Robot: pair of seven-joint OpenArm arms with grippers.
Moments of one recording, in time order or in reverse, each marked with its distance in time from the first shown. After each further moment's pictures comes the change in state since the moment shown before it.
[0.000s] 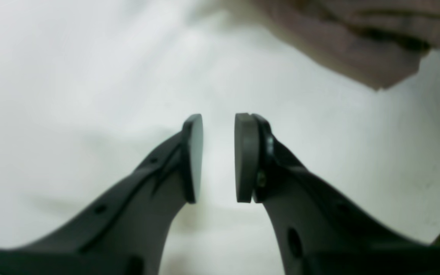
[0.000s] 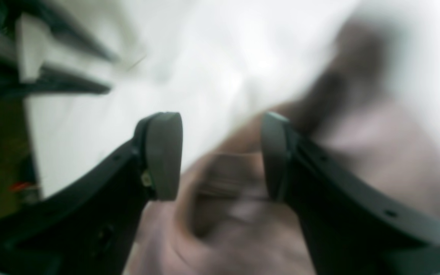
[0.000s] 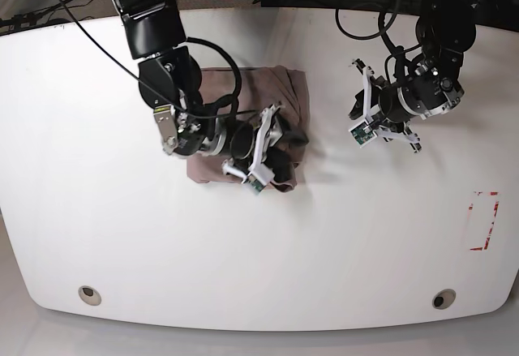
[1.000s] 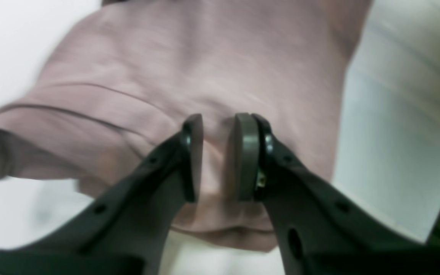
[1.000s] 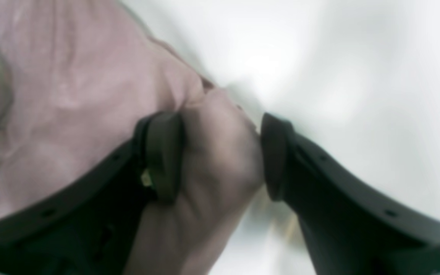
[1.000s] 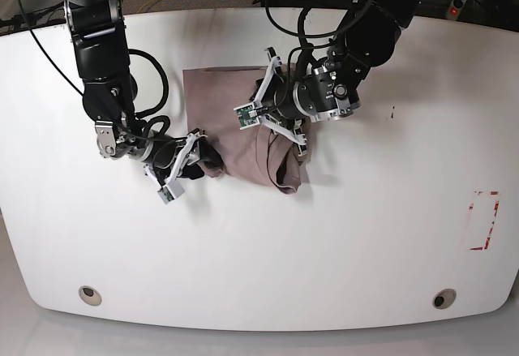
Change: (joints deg) left arm -8.5 14.6 23.9 -8.9 9.7 0.0 -0.1; right arm 5.4 14.0 1.6 -23.7 -0.2 0.2 18.3
